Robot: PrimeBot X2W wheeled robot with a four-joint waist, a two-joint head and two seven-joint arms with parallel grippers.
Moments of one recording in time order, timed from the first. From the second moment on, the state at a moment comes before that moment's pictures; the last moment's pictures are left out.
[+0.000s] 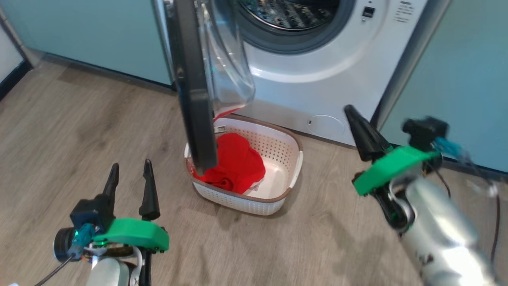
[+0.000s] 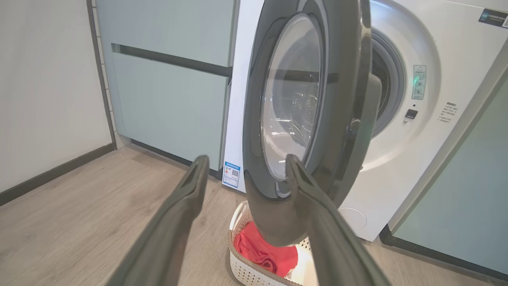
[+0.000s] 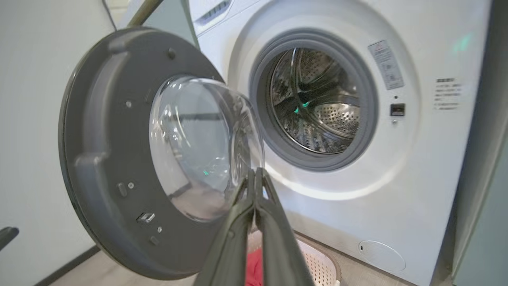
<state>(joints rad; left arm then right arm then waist) -0.05 0.04 -0.08 0.15 -0.25 0.13 -0.25 -0.48 -0.20 0.42 0.54 0.66 0.13 -0.25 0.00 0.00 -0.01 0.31</state>
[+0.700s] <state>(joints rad) -0.02 0.04 -0.07 0.19 -0.24 0.10 -0.25 -0.11 -0.06 0.13 0.29 0.39 0.13 -0.25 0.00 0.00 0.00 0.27</state>
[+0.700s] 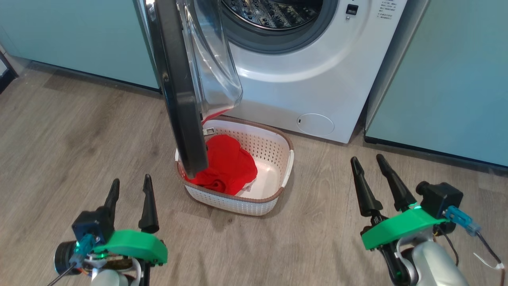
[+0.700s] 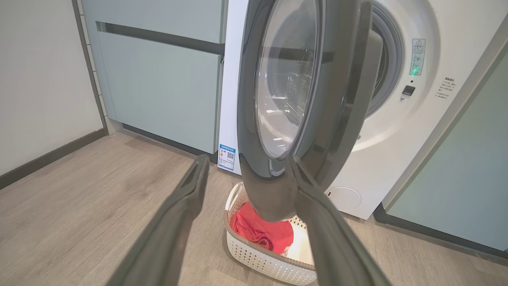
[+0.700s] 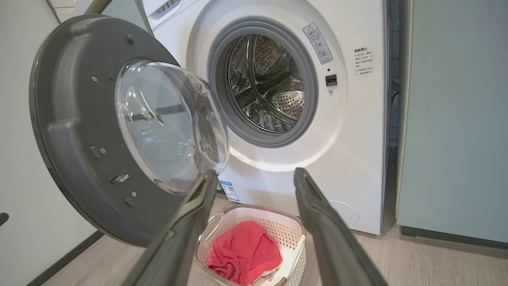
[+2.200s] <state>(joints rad) 0.00 0.04 -0.09 0.15 -0.23 0.10 -0.25 -0.11 -0.06 0.13 0.28 0.36 0.13 -0.25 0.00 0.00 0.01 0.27</state>
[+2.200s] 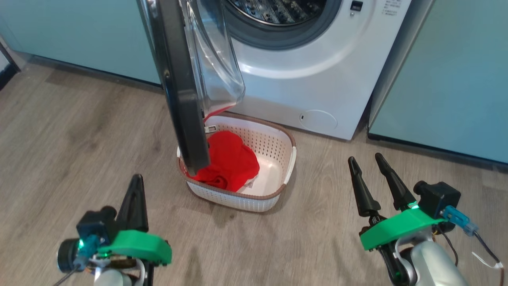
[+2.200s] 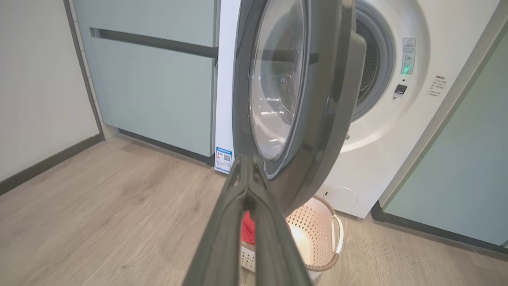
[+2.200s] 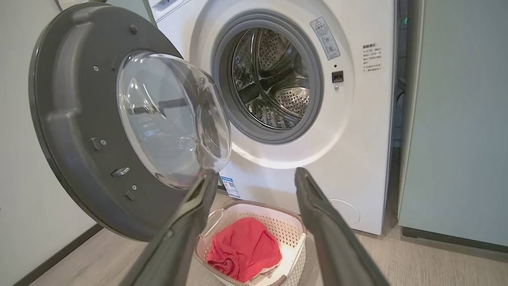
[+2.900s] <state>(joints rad) -0.42 0.04 -0.07 -0.05 -0.23 0.12 -0.26 -0.16 -0.06 0.16 0.27 0.32 0.13 -0.25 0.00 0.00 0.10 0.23</state>
